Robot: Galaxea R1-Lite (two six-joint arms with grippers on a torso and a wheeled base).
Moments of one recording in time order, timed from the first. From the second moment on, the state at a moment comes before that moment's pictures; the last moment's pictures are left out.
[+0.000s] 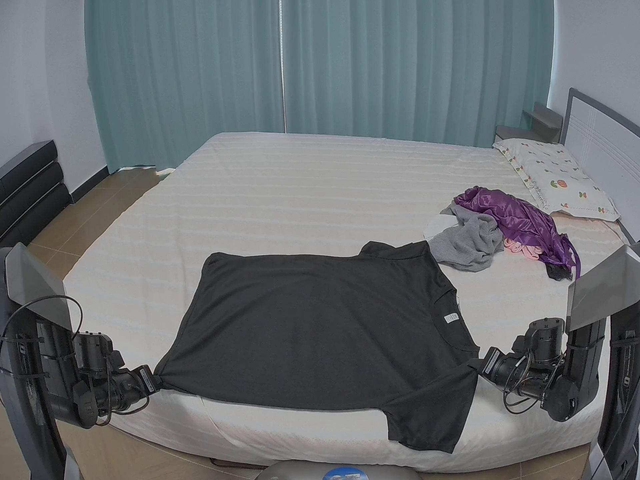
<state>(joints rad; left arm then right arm) 0.15 2.33 -0.16 -1.39 -0.24 -0.44 0.16 2.35 -0.20 -1.53 0.16 0.76</state>
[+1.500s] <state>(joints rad) 0.14 2.33 -0.18 -1.39 -0.24 -0.49 0.18 2.44 -0.13 -1.54 0.34 0.46</state>
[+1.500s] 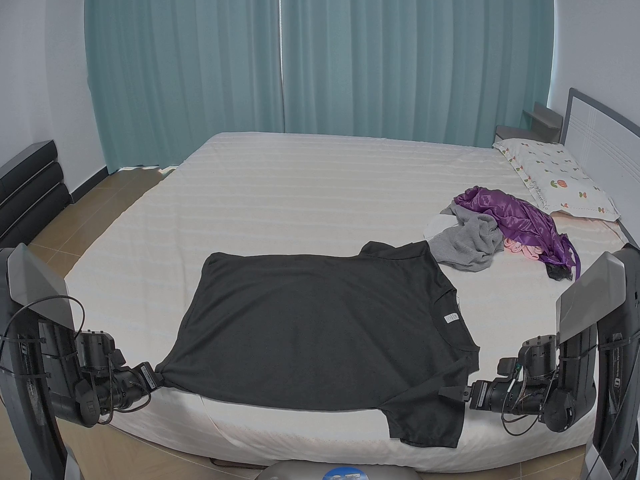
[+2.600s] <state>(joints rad) 0.14 2.33 -0.17 -1.39 -0.24 -0.48 0.08 2.35 -0.02 -1.55 0.42 0.42</state>
